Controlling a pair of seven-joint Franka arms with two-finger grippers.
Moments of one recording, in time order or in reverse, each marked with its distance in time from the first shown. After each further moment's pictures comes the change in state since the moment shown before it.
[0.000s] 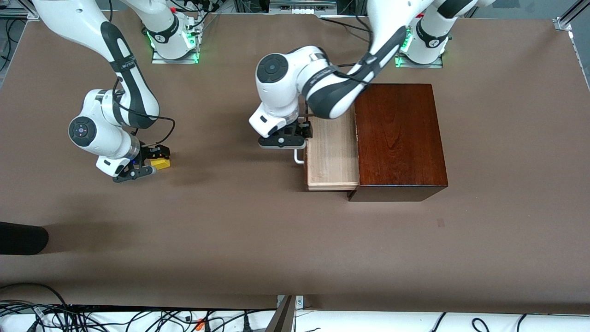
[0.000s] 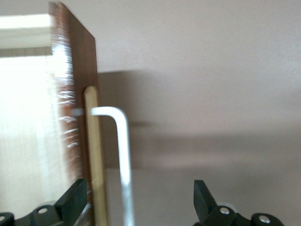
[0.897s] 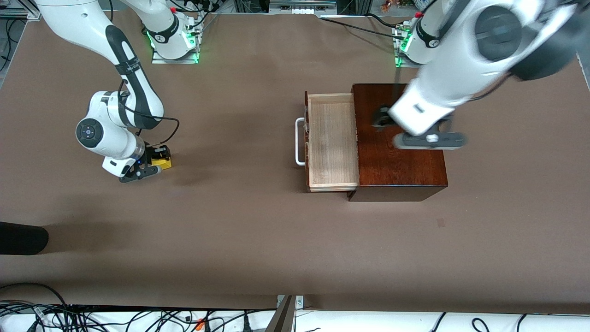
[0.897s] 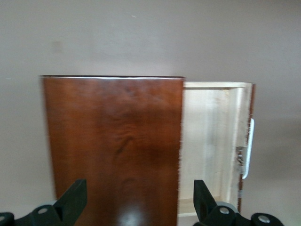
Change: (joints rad) left arm 0.502 -0.429 0.003 -0.061 -0.281 -0.367 0.460; right arm 0.002 0.016 0.030 0.012 0.000 0.008 -0.021
